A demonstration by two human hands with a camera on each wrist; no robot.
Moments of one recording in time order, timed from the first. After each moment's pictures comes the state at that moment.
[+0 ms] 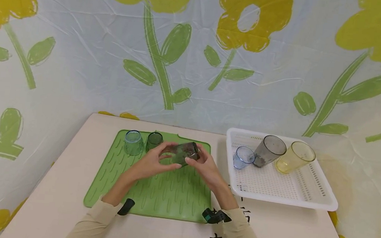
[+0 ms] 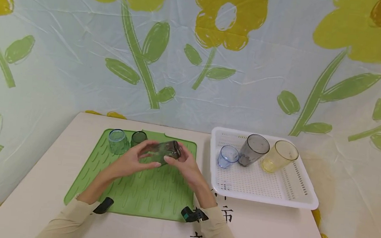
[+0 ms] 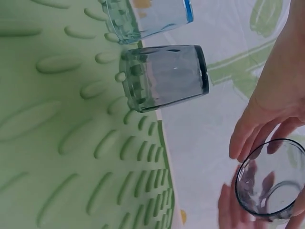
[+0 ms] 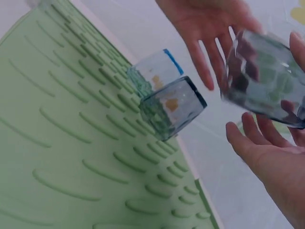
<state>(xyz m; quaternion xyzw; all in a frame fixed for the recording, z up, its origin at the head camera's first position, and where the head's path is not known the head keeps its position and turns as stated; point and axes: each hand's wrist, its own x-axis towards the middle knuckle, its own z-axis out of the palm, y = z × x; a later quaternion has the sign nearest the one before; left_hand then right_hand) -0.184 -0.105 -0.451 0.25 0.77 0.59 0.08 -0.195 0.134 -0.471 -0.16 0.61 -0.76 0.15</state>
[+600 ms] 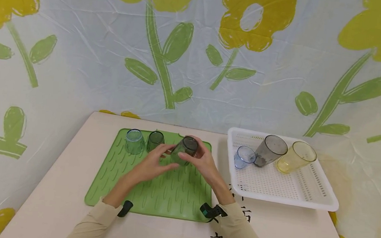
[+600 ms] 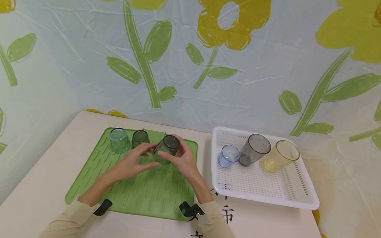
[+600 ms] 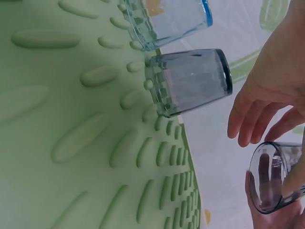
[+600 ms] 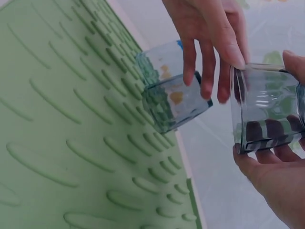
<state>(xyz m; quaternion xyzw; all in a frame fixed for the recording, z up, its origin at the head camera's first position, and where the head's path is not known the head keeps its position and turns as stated) -0.184 -0.110 -0.470 0.26 0.83 0.49 0.01 -0.205 0.119 -0.460 -0.20 0.68 -0.70 0.09</state>
